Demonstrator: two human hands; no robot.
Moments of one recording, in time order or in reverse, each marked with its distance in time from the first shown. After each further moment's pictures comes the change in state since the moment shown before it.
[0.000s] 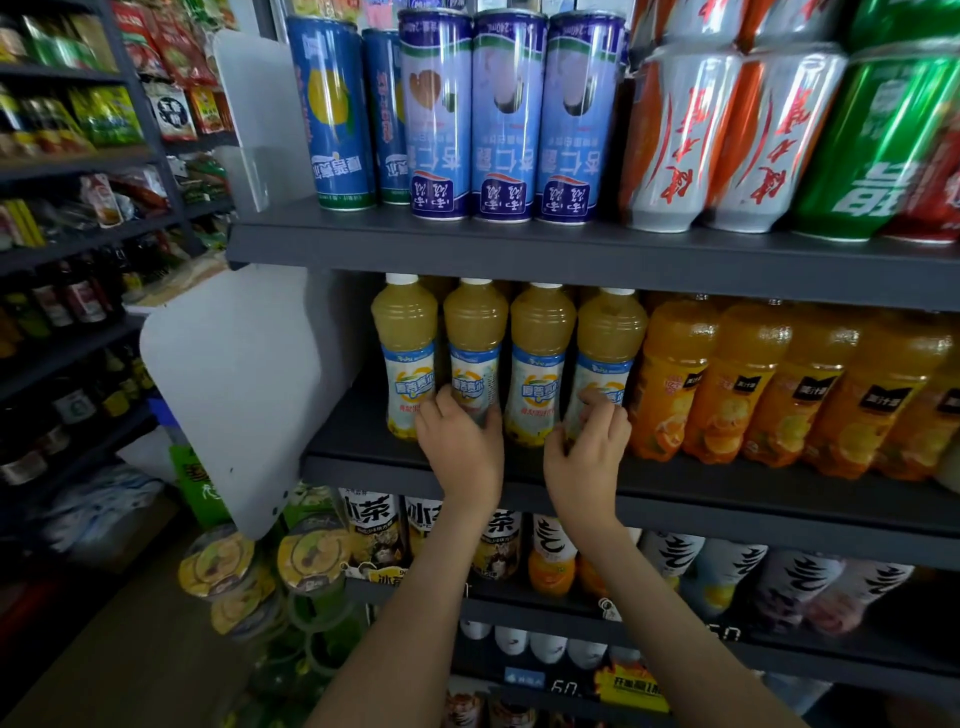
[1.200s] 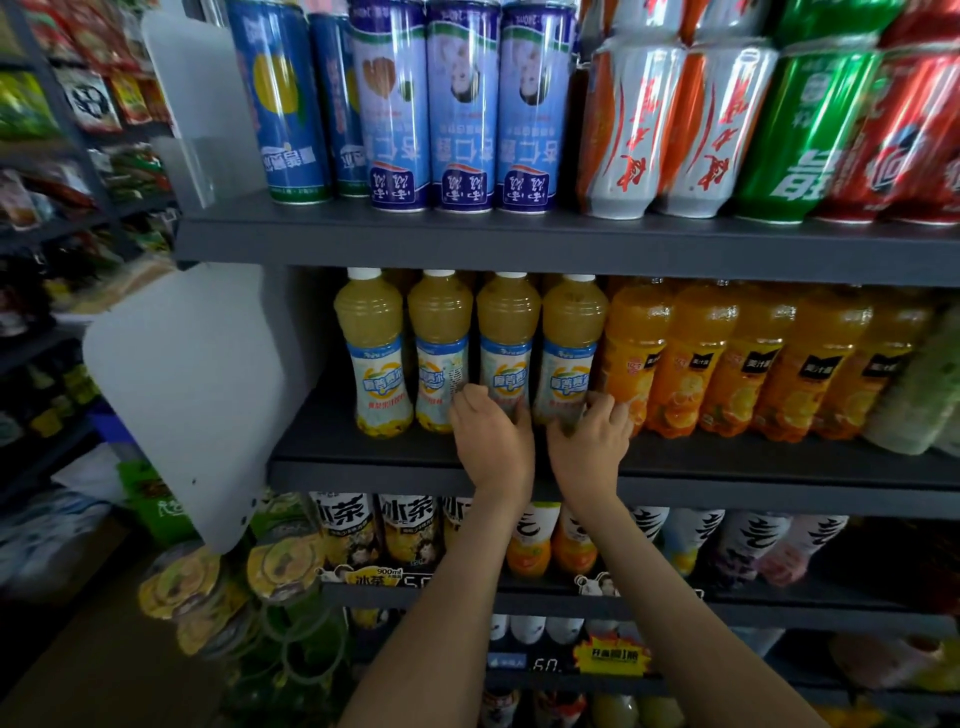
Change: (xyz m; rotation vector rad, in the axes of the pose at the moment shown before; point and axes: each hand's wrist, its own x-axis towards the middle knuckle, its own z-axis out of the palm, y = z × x) left_hand -0.031 0.038 0.017 -0.066 -0.127 0.034; right_hand 0.010 0.007 -0.019 -0.233 -0.062 0.339
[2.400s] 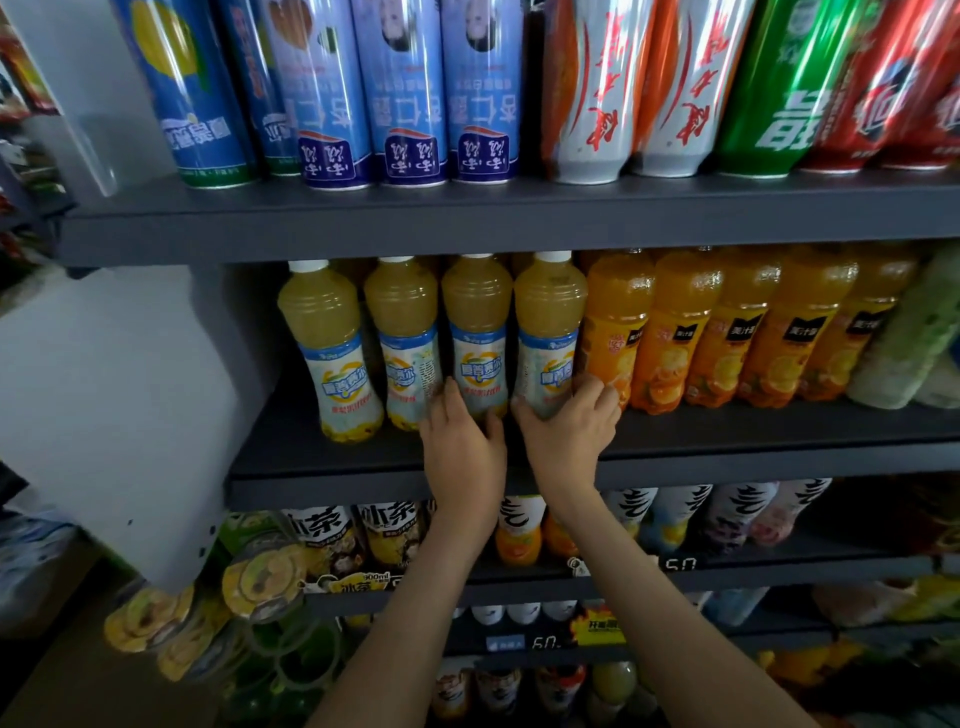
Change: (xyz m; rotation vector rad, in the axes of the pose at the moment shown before) left_hand -0.006 -0.018 -0.010 0.079 -0.178 0.093; right_hand 0.000 -0.009 0.001 0.006 0.043 0.150
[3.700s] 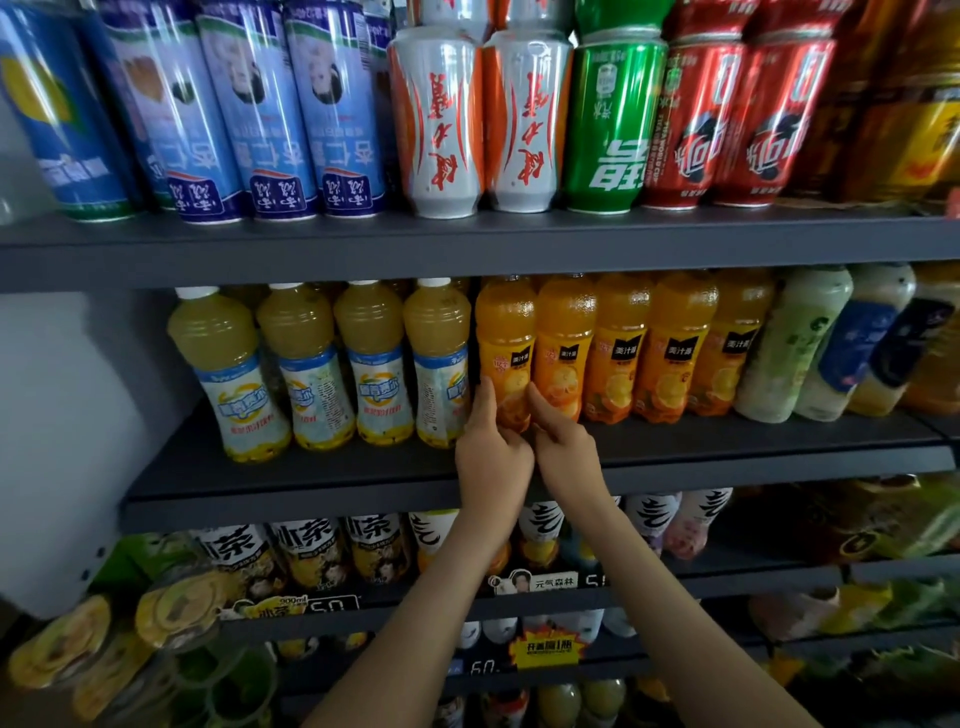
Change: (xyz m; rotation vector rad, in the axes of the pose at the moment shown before) left_hand -0.040 0.104 0.054 -0.316 -0.232 0.011; right_hand 0.051 0.070 -0.092 0.298 -0.476 -0.025
